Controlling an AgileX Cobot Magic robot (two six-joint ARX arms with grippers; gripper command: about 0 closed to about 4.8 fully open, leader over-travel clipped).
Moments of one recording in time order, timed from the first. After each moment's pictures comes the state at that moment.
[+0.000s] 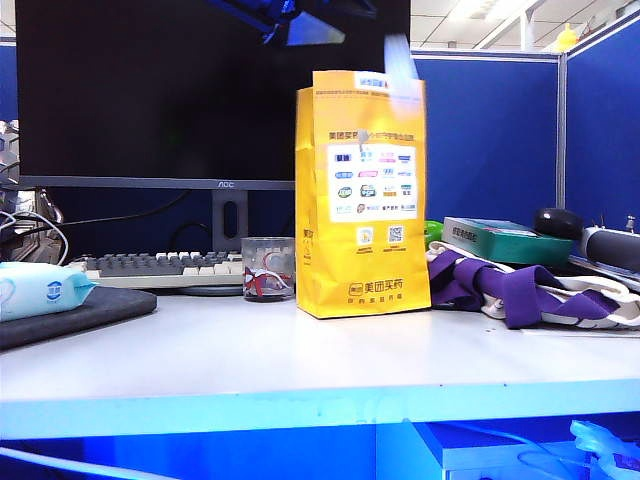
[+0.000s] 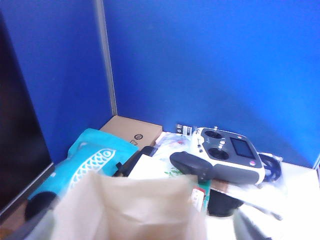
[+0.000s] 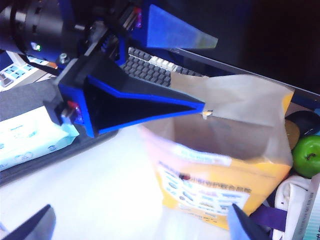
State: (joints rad) left arm -0.42 2.04 2.06 -0.16 0.68 0.15; right arm 0.35 1.42 1.67 -0.67 -0.36 -0.11
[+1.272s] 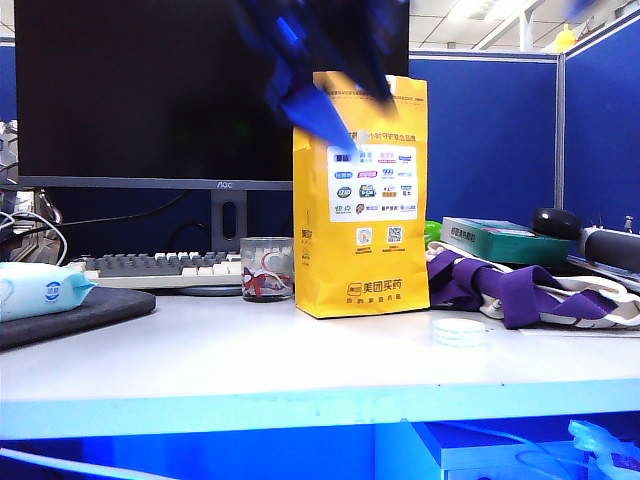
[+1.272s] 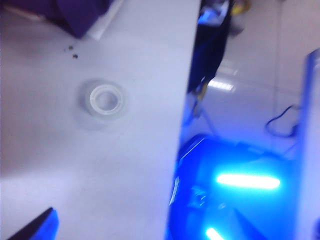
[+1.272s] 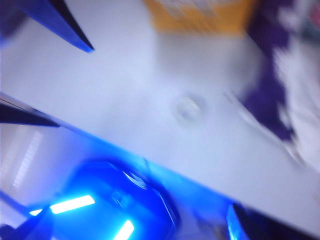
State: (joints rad) left arm -0.64 2.01 2.02 -1.16 0.49 0.51; right arm 0.32 1.36 1.66 -1.31 -0.21 -0.07
